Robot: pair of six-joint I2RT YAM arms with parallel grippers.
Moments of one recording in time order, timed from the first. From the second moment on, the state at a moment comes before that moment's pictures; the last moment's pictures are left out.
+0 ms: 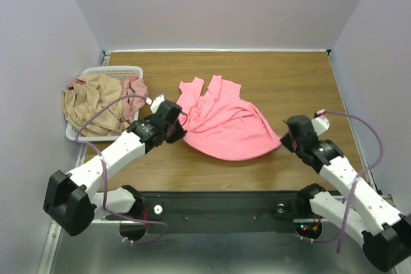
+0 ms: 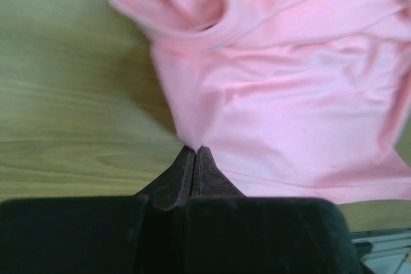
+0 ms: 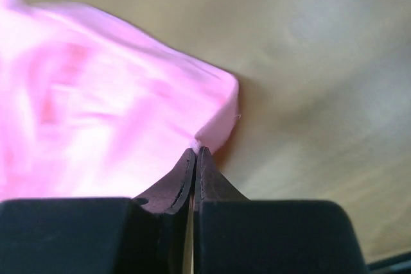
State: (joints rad) left arm -0.64 1.14 0.78 -0.56 -0.19 -1.02; right arm 0.43 0.84 0.56 -0.69 0.46 1.10
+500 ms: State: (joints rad) left arm -0.64 1.12 1.87 -0.77 -0.29 -0.79; right arm 0.43 0.80 1.47 -0.61 0.50 0.80
